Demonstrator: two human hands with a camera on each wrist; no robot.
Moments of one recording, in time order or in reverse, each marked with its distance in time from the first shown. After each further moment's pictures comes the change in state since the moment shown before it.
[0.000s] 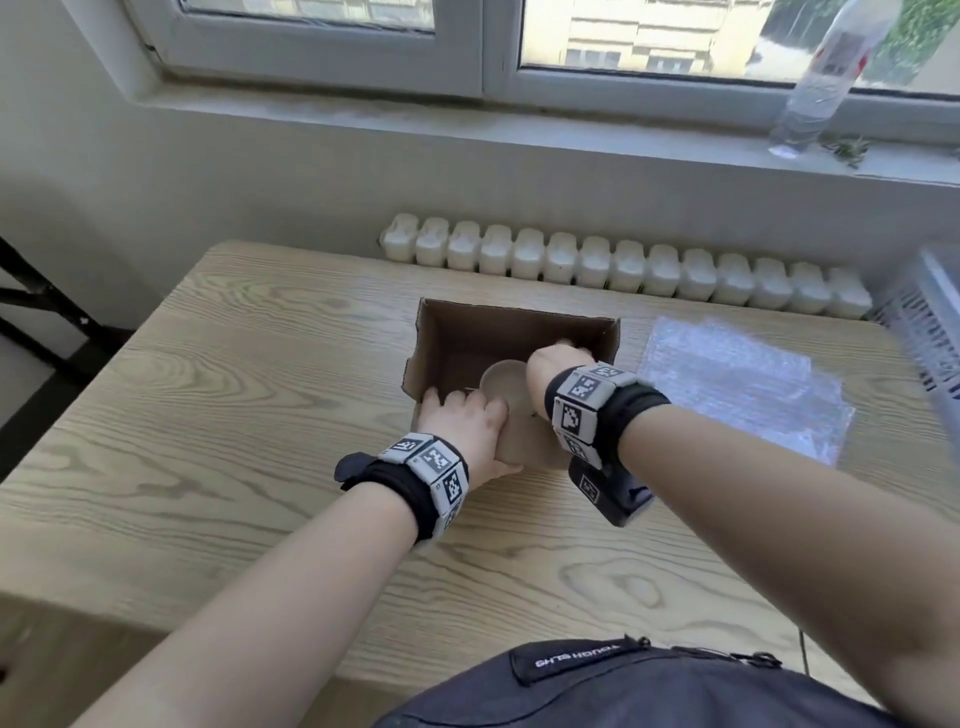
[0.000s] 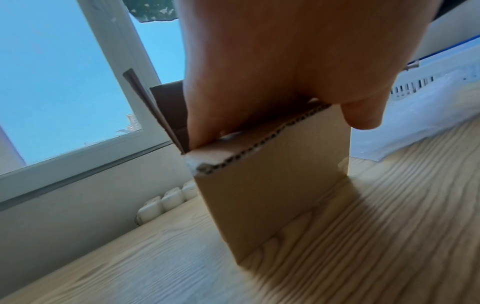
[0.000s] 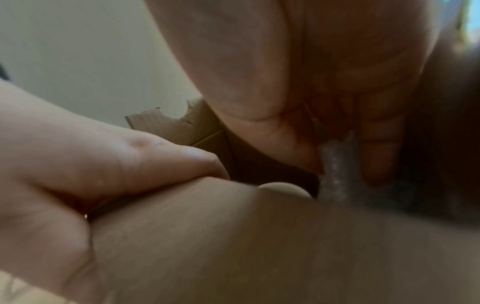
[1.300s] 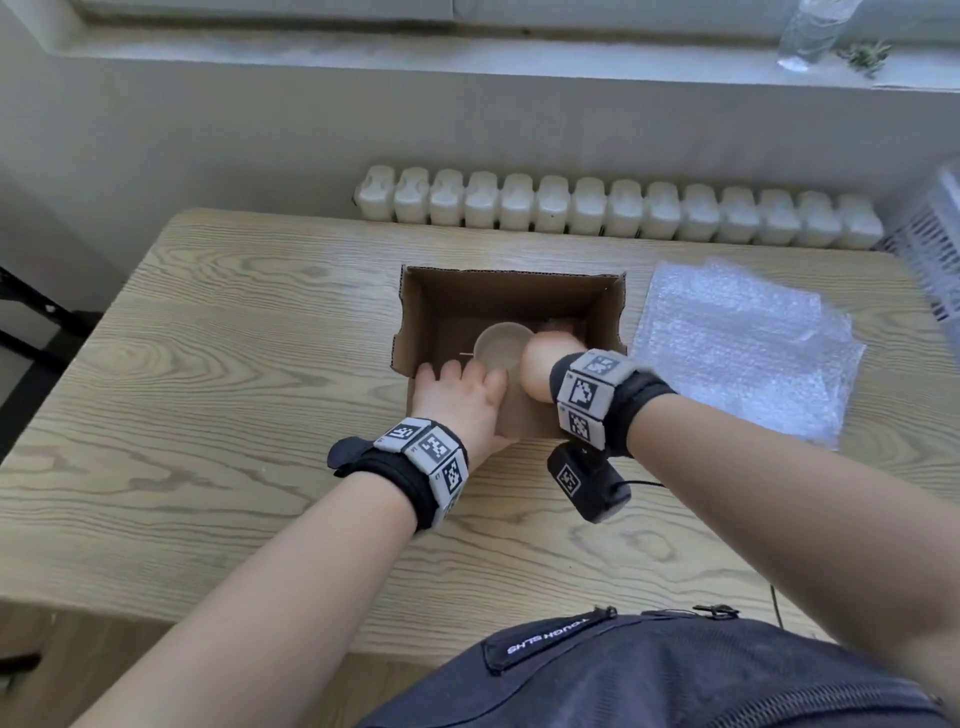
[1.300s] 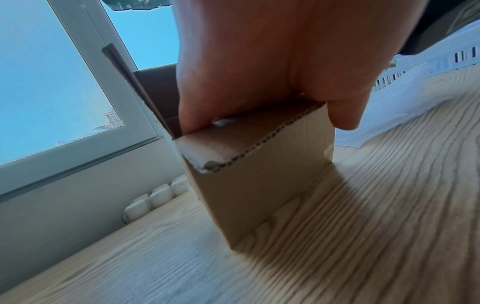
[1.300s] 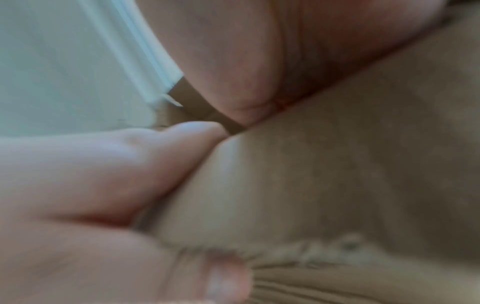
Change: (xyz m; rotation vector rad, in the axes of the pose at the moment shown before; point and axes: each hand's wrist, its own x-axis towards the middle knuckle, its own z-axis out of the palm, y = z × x) left_hand -0.002 -0.001 0.008 0.092 0.064 0.032; right_hand 0.023 0.007 0.040 -0.013 -0.036 -0.090
